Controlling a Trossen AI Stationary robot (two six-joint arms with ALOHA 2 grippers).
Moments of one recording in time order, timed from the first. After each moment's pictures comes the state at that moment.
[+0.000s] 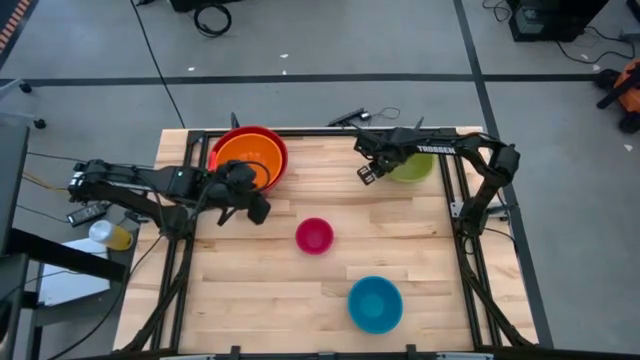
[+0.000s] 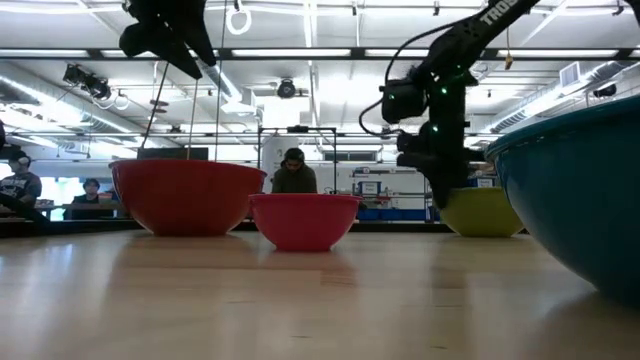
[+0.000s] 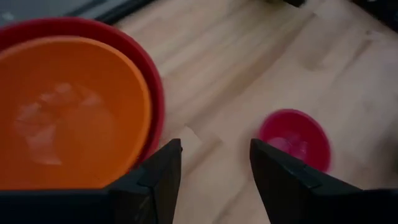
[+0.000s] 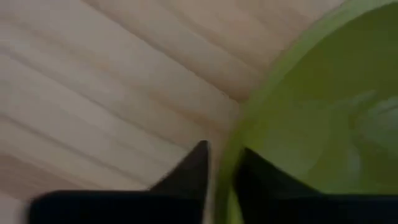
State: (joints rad) left arm -0.13 1.12 1.13 -0.96 -0.50 -0.84; right arm -0.51 1.73 1.17 -0.87 0.21 0.49
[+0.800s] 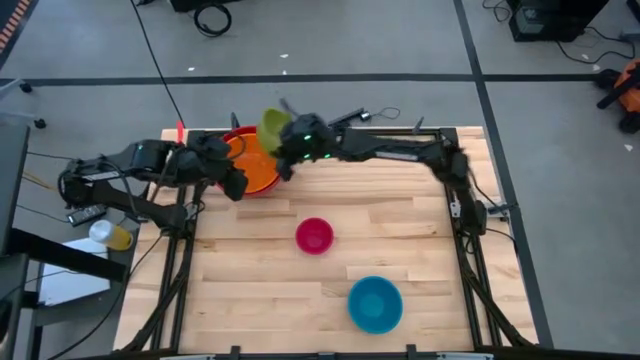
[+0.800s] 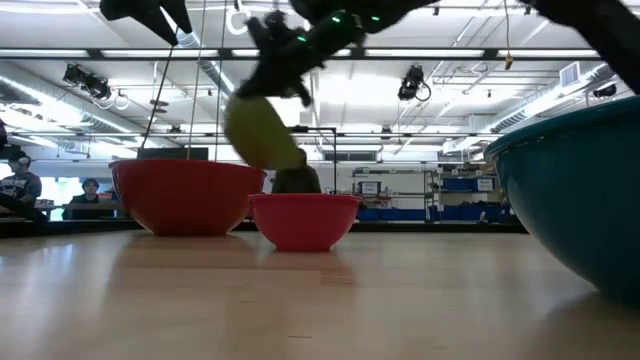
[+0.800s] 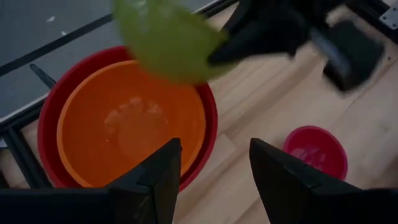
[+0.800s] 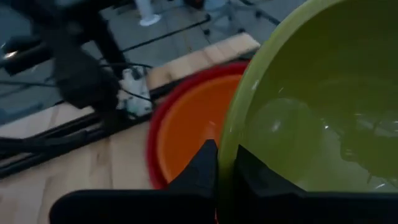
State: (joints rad) left arm 0.00 1.06 1.39 -1.28 -0.49 -0.77; right arm -0.27 2.11 1.94 -0.30 -0.04 0.22
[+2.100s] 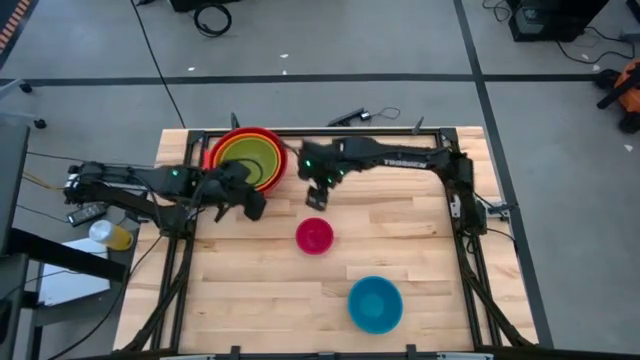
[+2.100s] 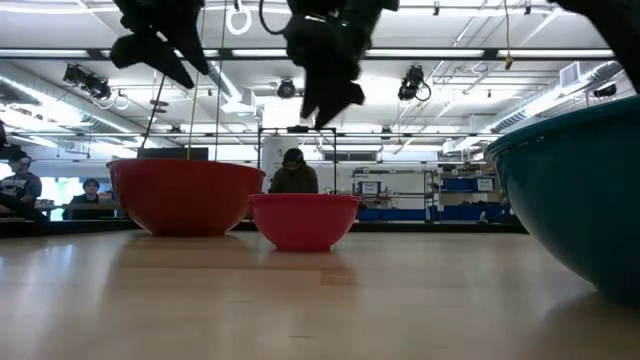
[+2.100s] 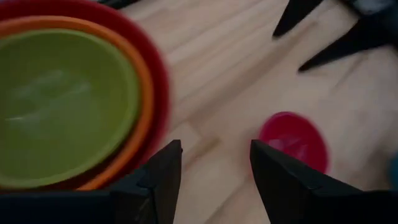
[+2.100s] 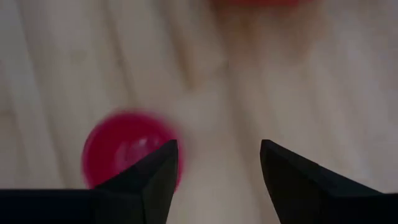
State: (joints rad) left arm -0.10 1.05 1.04 -0.90 -0.47 -0.89; right arm -0.16 2.03 1.95 -1.05 -0.07 0.19
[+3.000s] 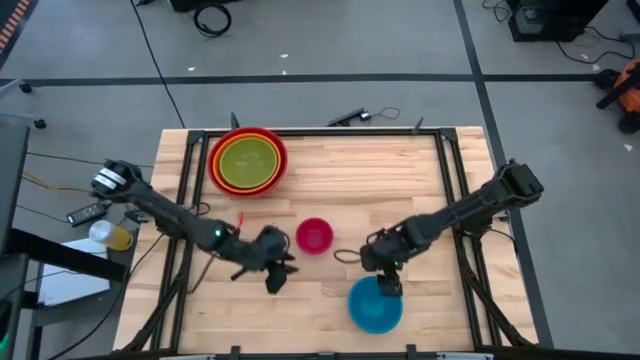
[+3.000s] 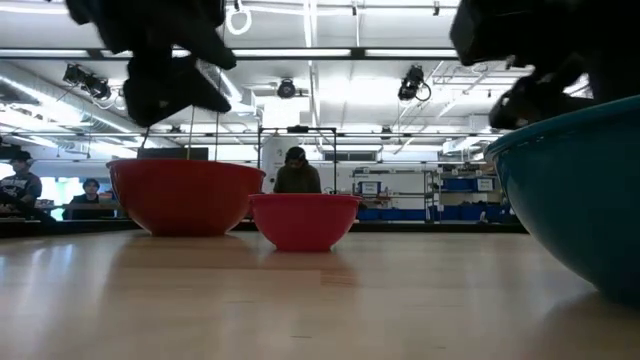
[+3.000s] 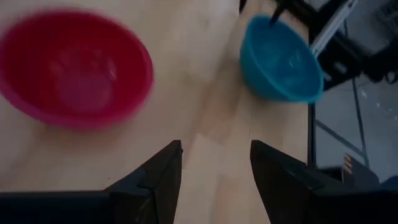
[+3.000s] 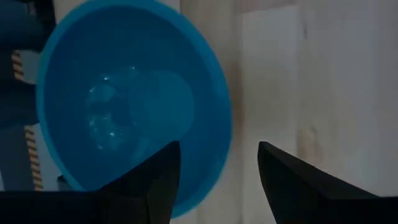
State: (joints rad) left arm -0.47 1.40 0.79 -0.05 -0.30 -0.88; right arm 0.38 1.60 1.06 -0.72 -0.24 0.53
